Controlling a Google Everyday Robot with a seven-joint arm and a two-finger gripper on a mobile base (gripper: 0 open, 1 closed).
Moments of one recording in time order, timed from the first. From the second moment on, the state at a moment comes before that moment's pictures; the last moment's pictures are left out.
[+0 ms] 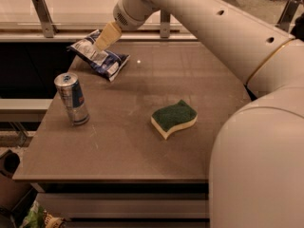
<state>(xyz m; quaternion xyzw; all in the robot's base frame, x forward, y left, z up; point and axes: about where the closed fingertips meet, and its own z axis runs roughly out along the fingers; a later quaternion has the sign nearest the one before) 0.753 0.102 0.945 -0.45 0.80 0.10 0.39</state>
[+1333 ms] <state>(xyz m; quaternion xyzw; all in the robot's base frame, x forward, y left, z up) 0.785 0.189 0.867 -0.45 0.78 0.19 0.38</state>
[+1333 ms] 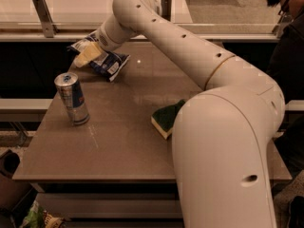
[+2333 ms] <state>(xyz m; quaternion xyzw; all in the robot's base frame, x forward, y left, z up) 0.784 0.195 0.860 -0.46 0.78 0.20 0.37</state>
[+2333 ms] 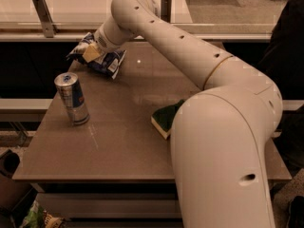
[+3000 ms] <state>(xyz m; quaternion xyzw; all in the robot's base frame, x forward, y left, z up) 0.782 0.199 0.858 -0.46 0.78 0.20 0.37</state>
